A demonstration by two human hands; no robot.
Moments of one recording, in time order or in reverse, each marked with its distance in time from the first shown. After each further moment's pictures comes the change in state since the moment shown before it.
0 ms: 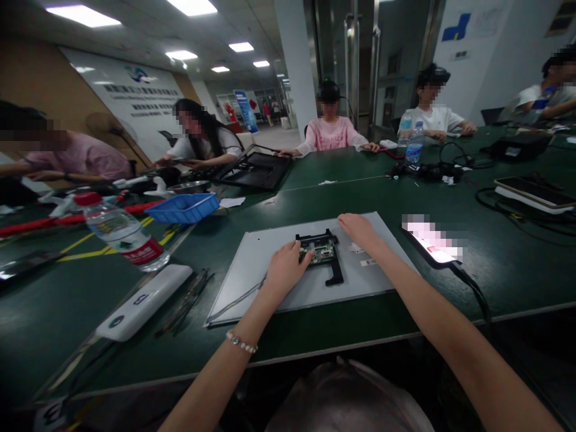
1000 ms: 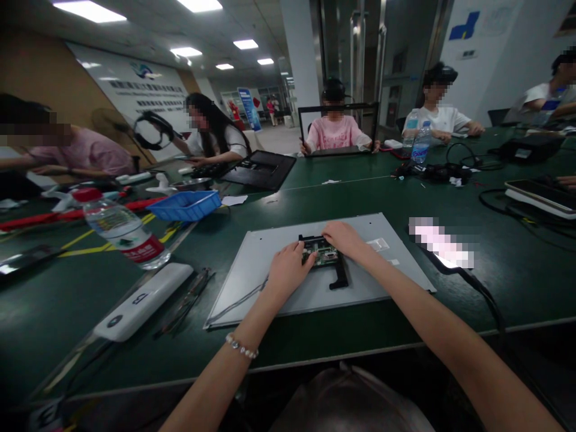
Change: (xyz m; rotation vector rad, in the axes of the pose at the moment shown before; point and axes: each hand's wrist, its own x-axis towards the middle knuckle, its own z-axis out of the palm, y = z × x) left_hand 0.000 -0.002 -0.001 -0.002 0.001 0.005; right_hand 0.014 -0.052 0.006 0.058 -0.160 -0.220
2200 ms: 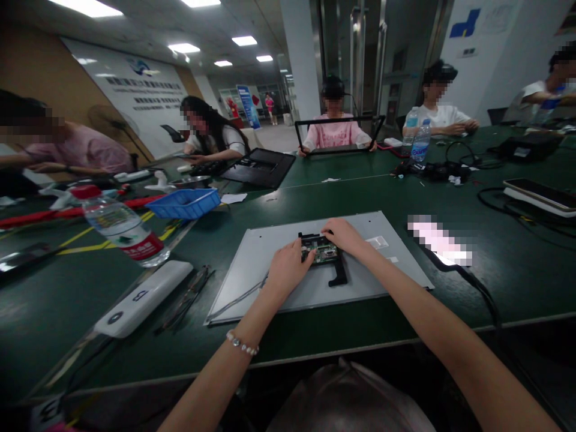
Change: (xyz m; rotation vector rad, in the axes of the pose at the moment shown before) left_hand 0.000 0.004 -0.004 -0.004 -0.017 -0.026; right_hand 0.003 0.011 0.009 0.169 0.051 0.029
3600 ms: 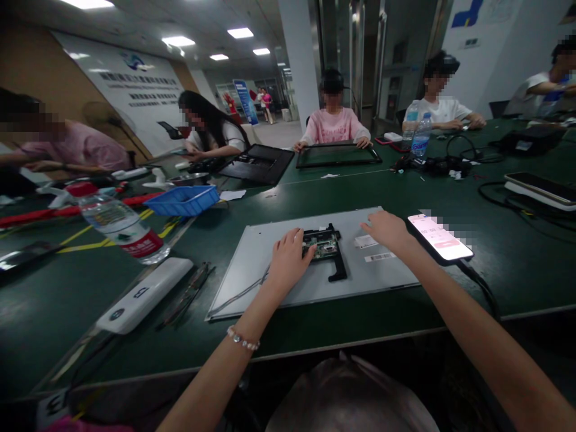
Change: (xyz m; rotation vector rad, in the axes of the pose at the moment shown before) left_hand -0.003 0.002 0.002 -0.025 0.124 0.059; right_hand -0.068 0.031 -0.072 -0.301 -0.210 0.542
